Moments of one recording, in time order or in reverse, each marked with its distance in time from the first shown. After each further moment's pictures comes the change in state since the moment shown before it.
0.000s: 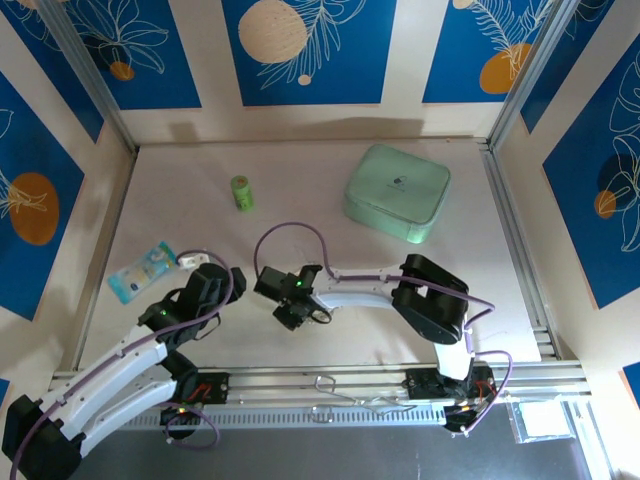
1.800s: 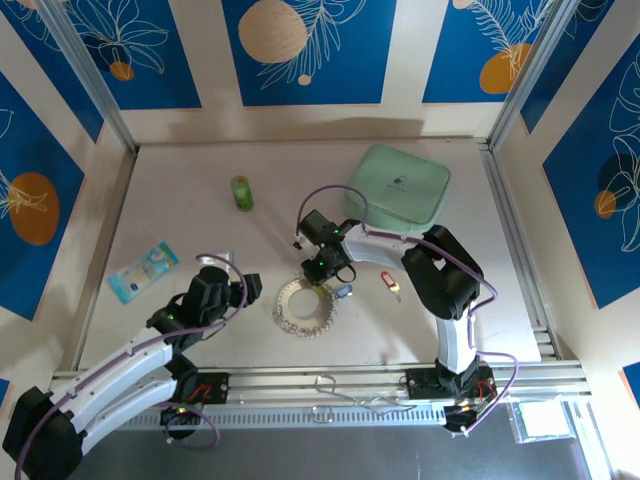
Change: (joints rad) left arm 0.005 0.027 -0.114 0.286 0.172 0.286; right arm -0.407 0.016 -0.019 0.076 -0.282 -0.127
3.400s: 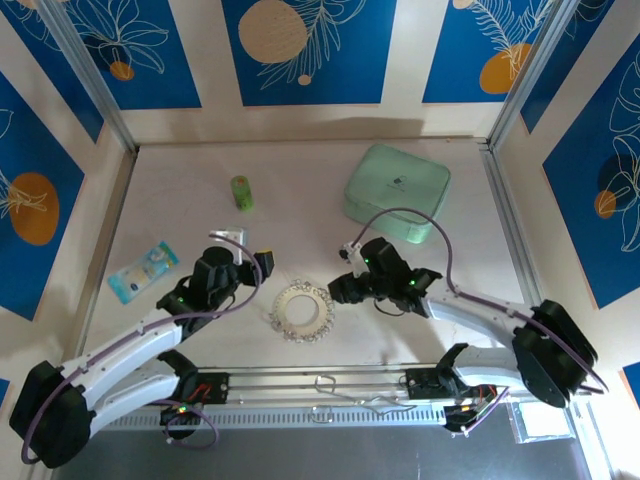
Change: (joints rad) left arm 0.000 0.156 0.116 0.205 0.003 0.185; right arm -0.022 -0.700 -0.651 0.433 -0.122 0.222
